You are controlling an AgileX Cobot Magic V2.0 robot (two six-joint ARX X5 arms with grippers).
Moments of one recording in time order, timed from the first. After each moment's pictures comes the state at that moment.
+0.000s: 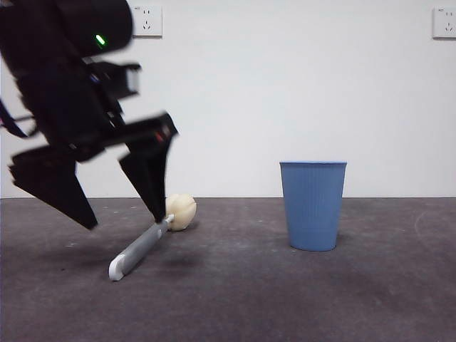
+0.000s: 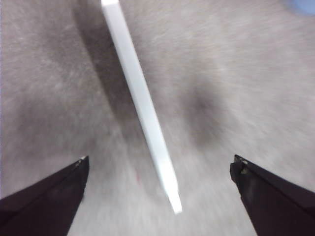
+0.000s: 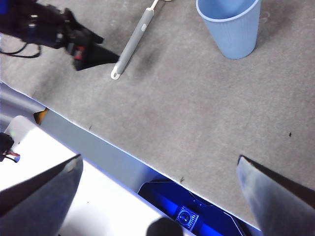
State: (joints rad) left arm -0.56 1.52 0.92 -0.47 0.03 -0.26; right arm 0.08 0.67 0.92 -1.16 -0.60 -0.13
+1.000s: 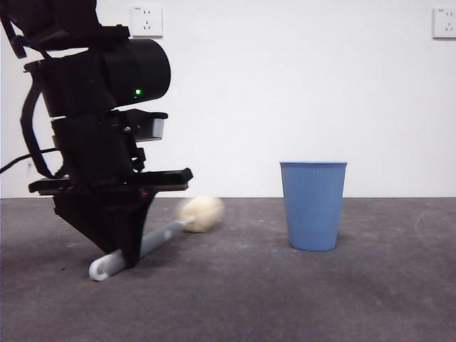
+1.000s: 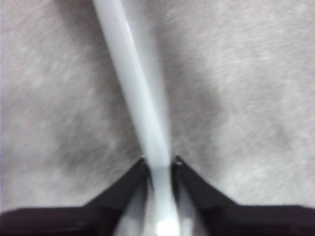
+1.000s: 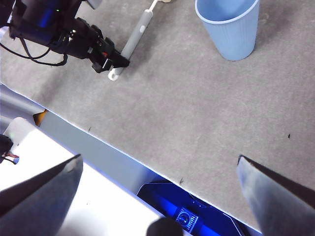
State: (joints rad) left arm -0.60 1.69 0.99 -0.49 -0.07 -0.29; right arm 0.08 0.67 0.92 -1.15 -0.60 -0.13
